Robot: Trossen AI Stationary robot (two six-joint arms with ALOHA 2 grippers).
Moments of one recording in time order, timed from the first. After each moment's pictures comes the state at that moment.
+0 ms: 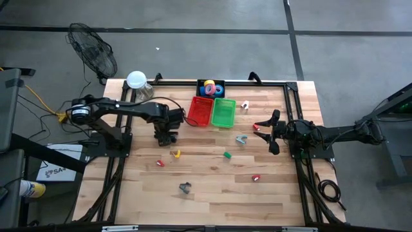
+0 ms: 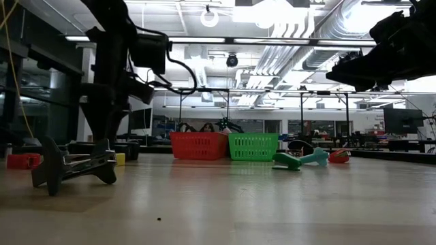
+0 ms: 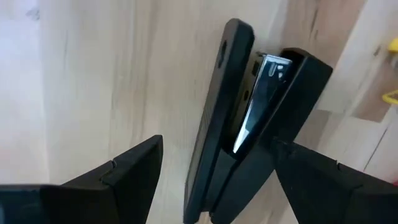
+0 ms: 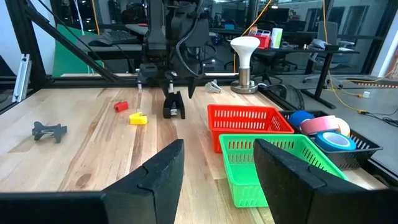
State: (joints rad) left arm 0.23 1.52 0.88 -0.88 -0.05 0.03; right arm 0.00 0.29 0.01 0.22 0.20 -0.03
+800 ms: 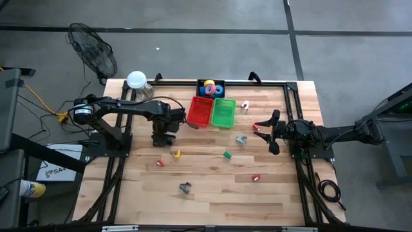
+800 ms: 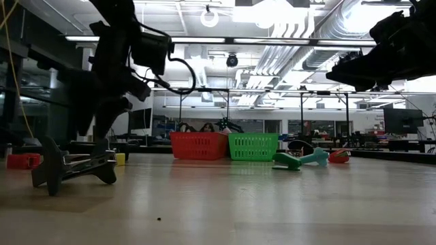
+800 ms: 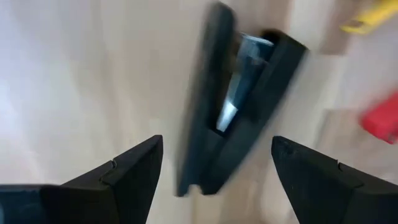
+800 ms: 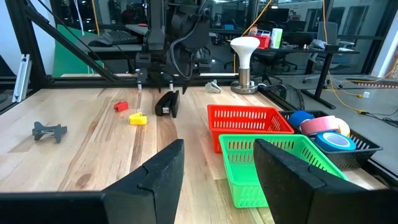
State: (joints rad) left arm 0.24 1.53 0.96 -1.05 0.03 0.21; right arm 0.00 0.29 0.01 0.22 0.20 -0.03
